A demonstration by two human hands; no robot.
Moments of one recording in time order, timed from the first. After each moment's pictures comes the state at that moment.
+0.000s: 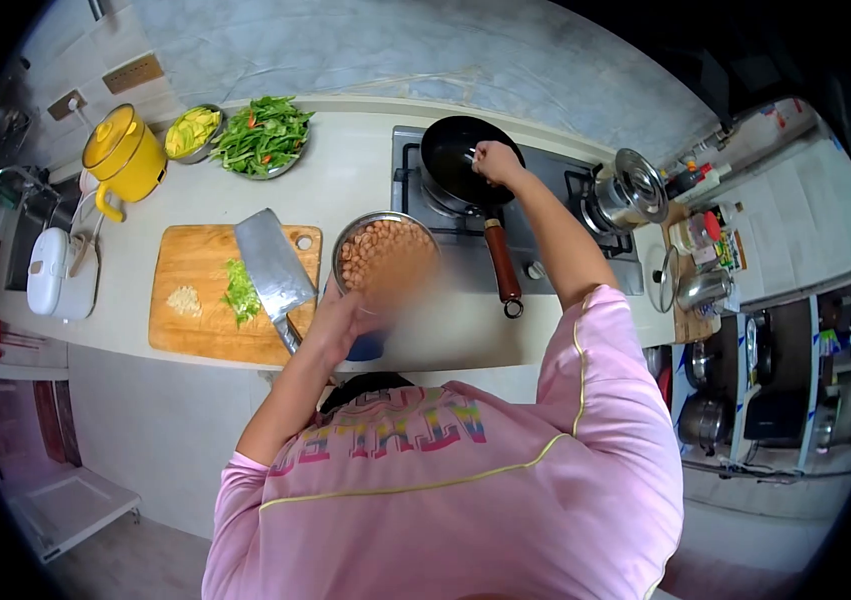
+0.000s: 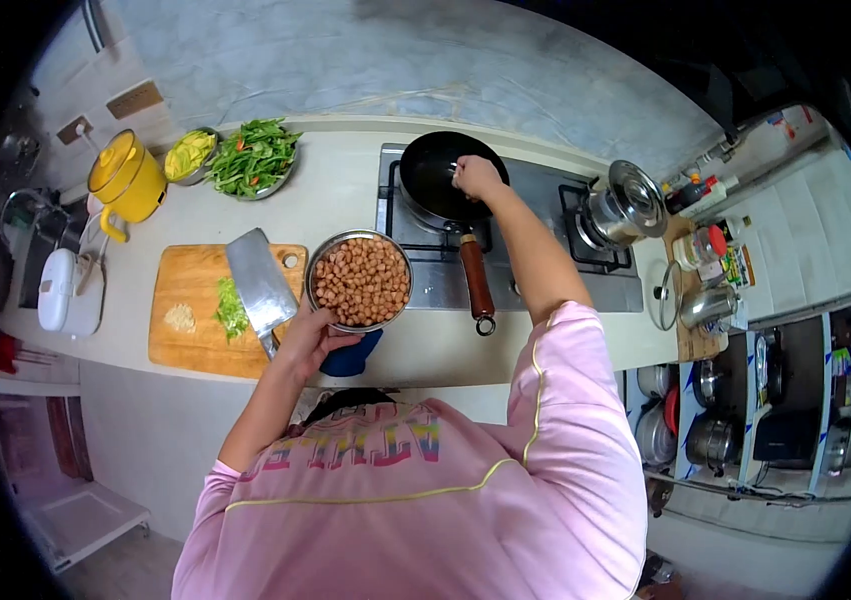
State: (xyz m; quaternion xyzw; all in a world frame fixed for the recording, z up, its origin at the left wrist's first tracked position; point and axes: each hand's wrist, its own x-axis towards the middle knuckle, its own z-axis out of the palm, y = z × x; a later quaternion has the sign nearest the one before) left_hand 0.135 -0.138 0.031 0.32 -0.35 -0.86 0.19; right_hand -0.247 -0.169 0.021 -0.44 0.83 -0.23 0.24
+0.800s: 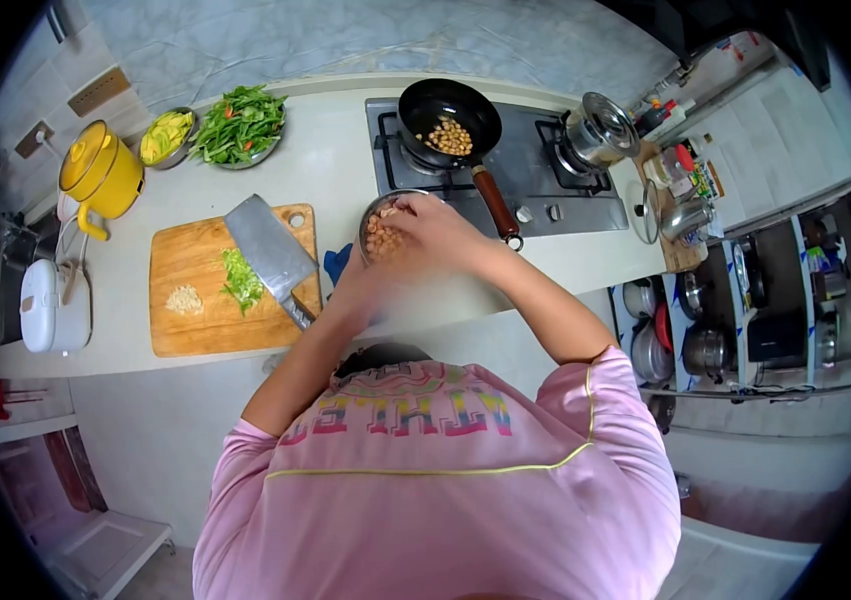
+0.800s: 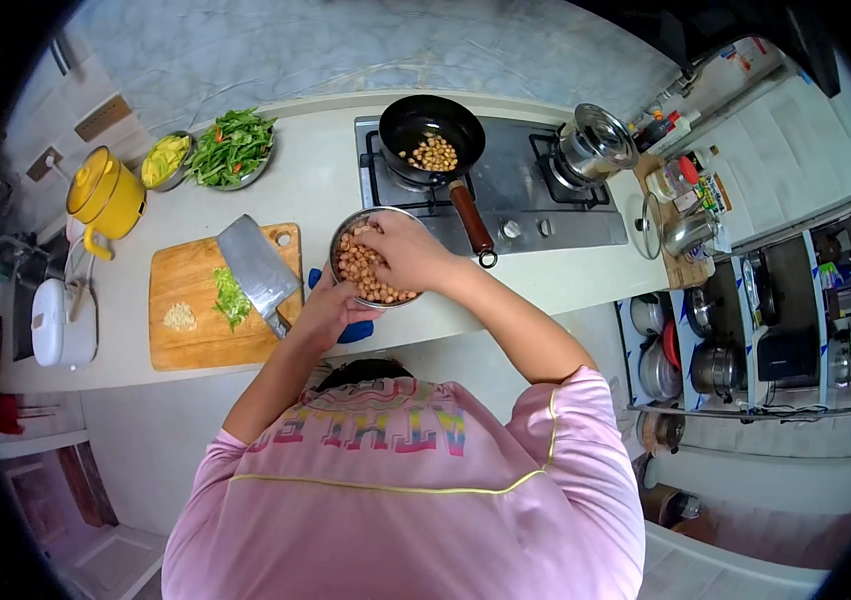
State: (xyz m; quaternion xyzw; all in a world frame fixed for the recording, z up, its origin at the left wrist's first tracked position) left_hand 0.140 -0.129 0.016 0.23 -0.43 -0.86 0.11; right_hand -0.026 -0.059 0.049 -0.71 0.67 -0.21 0.10
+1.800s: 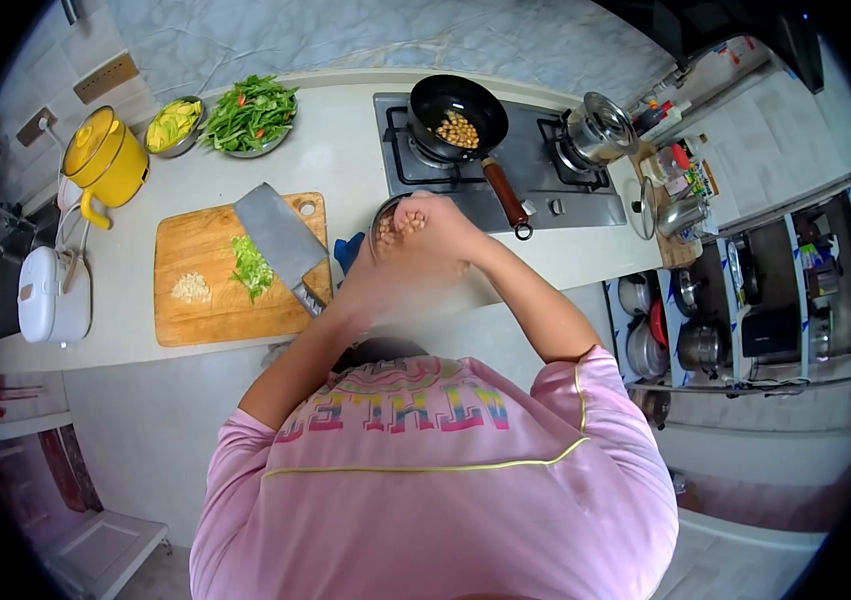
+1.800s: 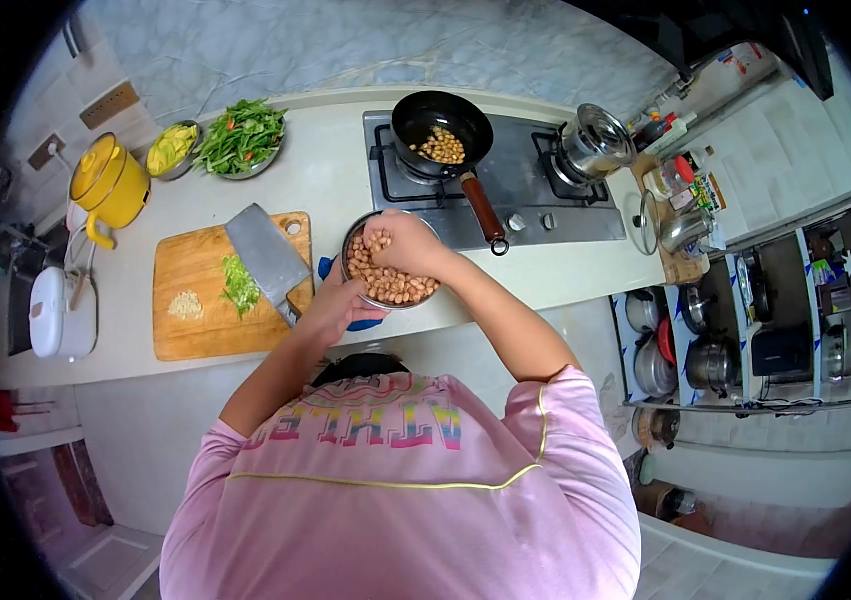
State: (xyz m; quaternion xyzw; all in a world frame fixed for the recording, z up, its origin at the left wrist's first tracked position) left_hand 0.158 -0.128 0.044 0.21 -0.59 -0.77 0.05; right_hand -0.002 -0.067 0.054 -0.60 0.69 -0.33 0.23
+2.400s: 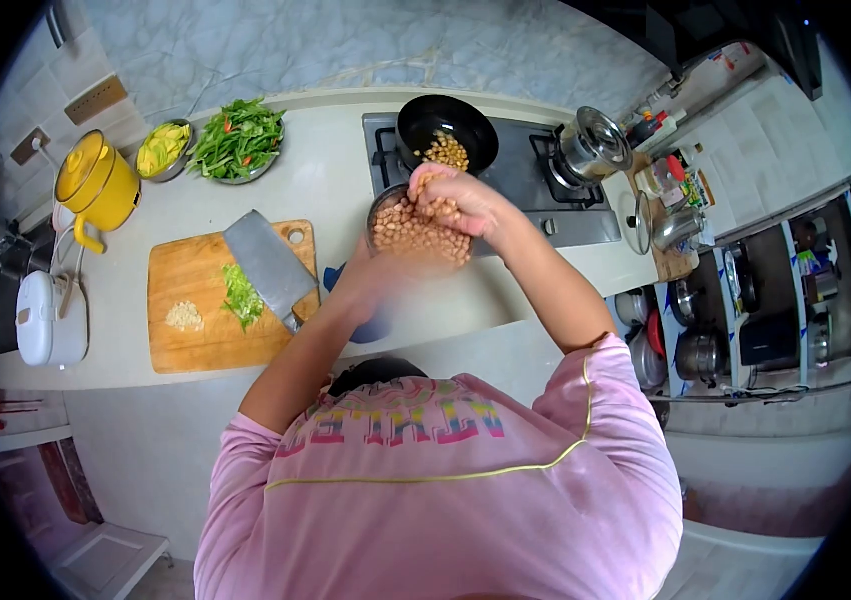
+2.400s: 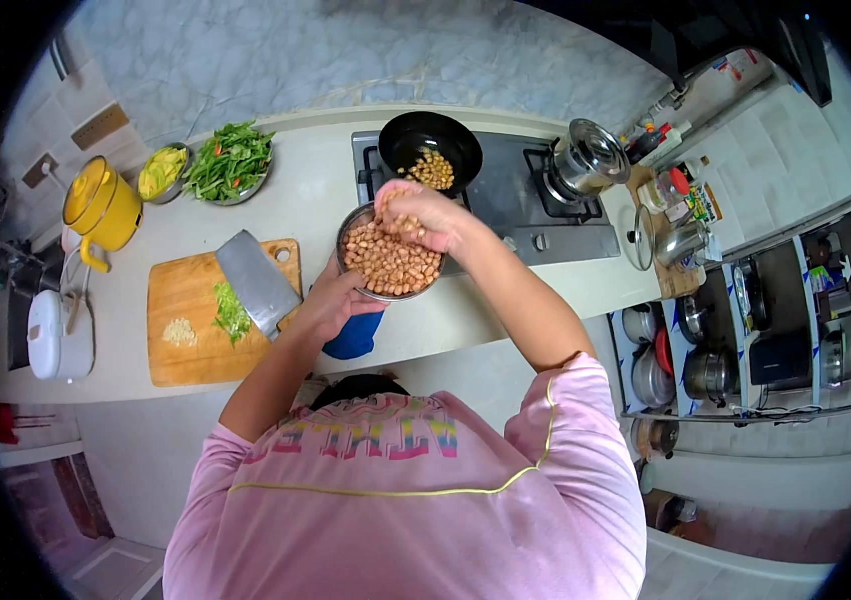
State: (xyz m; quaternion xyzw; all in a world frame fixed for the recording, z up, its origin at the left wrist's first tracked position) left_hand 0.114 -0.150 0.041 0.22 -0.47 -0.85 0.09; right_hand -0.077 -0.095 0.090 -0.23 0.51 -0.55 0.62
